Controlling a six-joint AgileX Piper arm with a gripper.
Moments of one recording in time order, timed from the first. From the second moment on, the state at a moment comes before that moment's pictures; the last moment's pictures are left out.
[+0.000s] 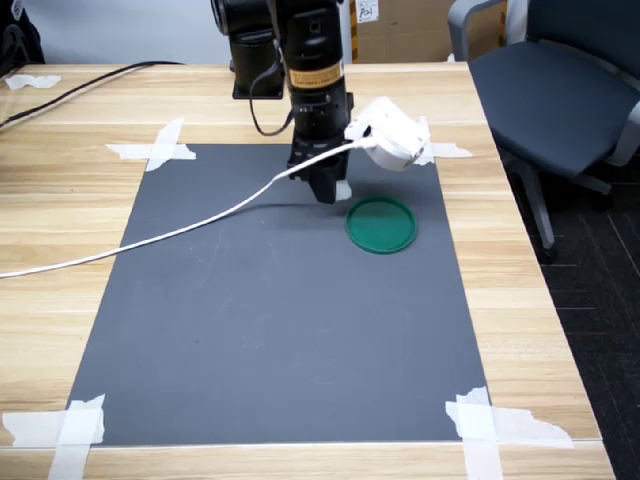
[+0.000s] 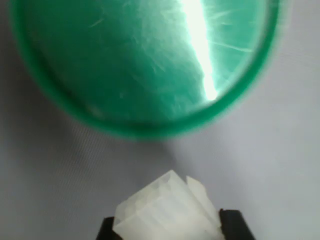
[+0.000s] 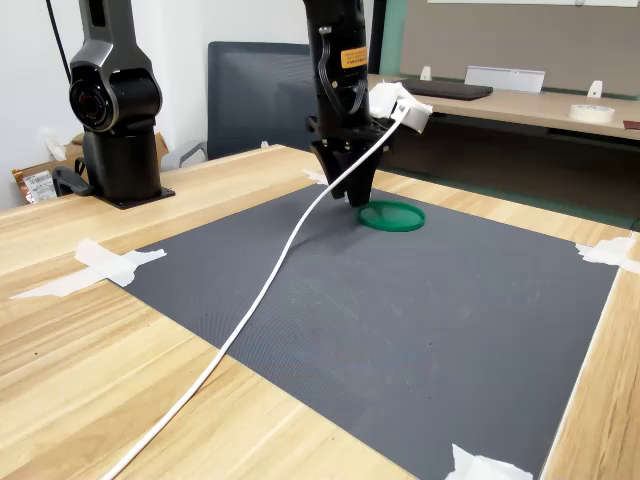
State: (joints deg) arm 21.4 87.9 -52.2 3.8 43.7 -50.2
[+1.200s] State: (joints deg) arm 30.0 95.0 -66.8 0.8 56.3 -40.1
